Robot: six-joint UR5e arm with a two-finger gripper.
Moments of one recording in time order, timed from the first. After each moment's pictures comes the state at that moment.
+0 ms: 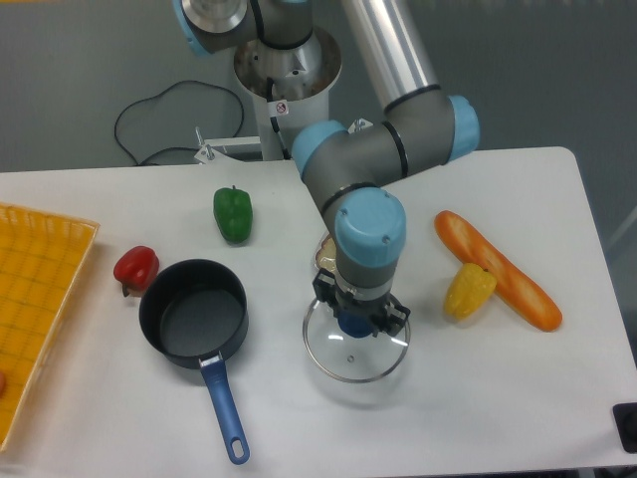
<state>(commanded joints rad) 2.48 -2.09 -1.49 -1.13 1.56 0.90</state>
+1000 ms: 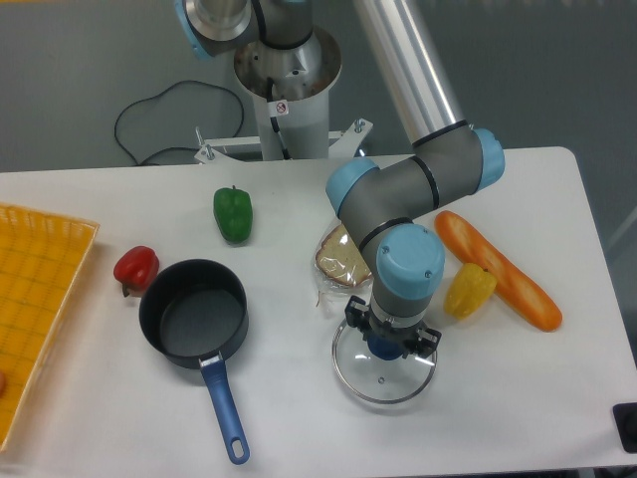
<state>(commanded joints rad) 2.51 -2.17 -1.45 -1.10 1.56 0.90</state>
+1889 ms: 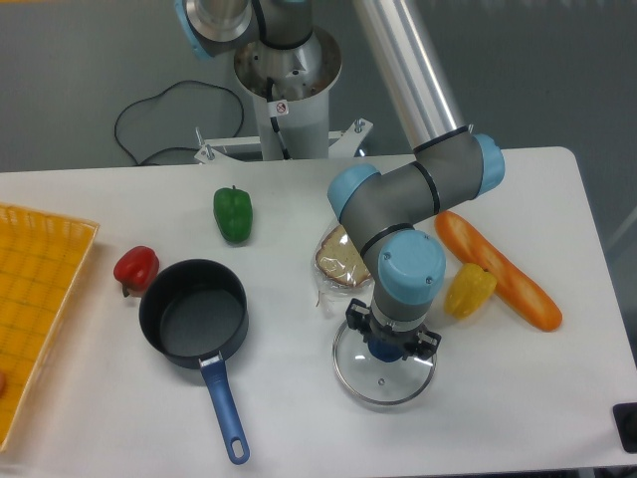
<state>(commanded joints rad) 2.51 -2.18 -1.46 -1.08 1.56 0.90</state>
